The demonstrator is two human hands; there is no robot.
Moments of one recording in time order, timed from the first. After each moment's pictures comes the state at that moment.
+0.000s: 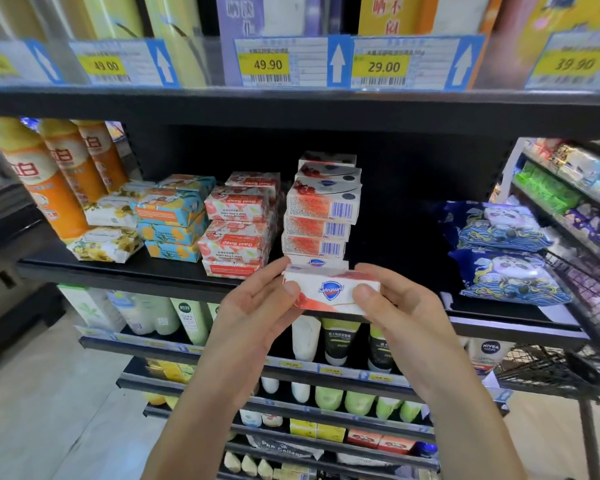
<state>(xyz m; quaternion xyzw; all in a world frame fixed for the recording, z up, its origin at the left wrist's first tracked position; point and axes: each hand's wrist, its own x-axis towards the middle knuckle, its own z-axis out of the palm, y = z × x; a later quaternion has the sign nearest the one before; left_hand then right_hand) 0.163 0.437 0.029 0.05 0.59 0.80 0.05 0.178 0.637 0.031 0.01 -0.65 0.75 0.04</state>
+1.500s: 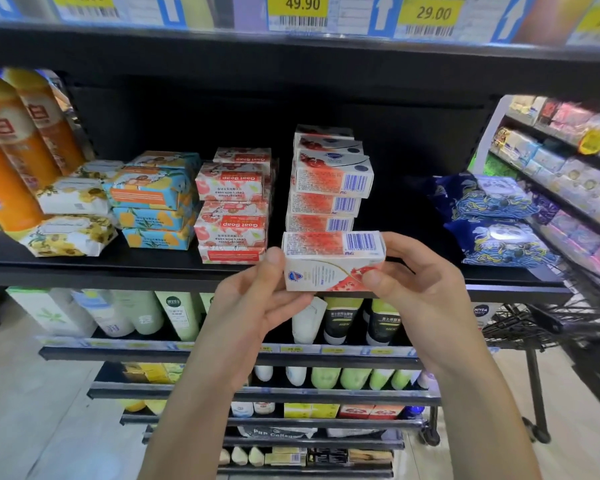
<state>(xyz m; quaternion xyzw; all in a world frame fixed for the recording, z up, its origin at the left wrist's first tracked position) 0.147 0.400 0.018 0.09 0.57 0.80 0.13 0.181 0.608 0.022 0.05 -0.69 0.70 0.17</state>
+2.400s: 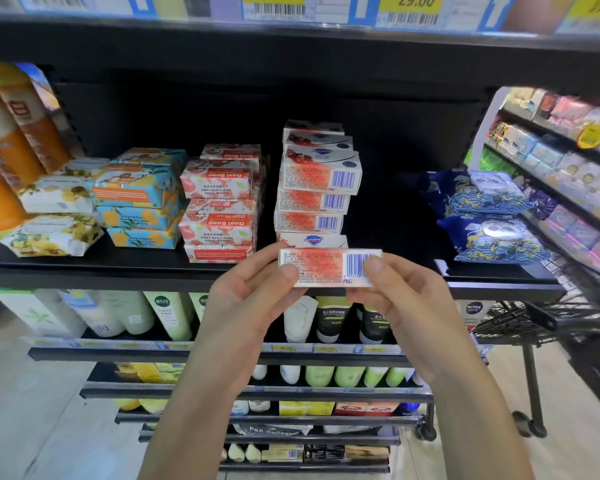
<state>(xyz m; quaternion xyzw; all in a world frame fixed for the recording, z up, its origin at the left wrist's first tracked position) 0.148 0.415 0.013 0.10 0.59 0.80 0.09 0.184 0.615 0.015 -0.02 -0.67 0.73 0.09</state>
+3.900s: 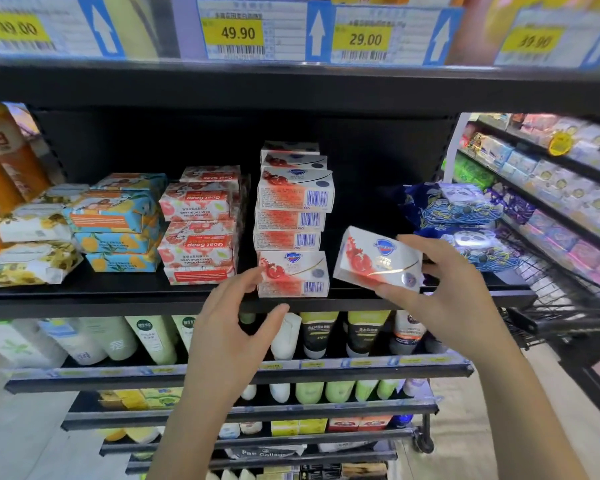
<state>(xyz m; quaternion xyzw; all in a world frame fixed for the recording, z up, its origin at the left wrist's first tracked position) 0.131 0.419 -0.022 0.16 0.85 0.47 -0.16 0.181 0.692 0.026 -0.04 -0.89 0.41 0.22</state>
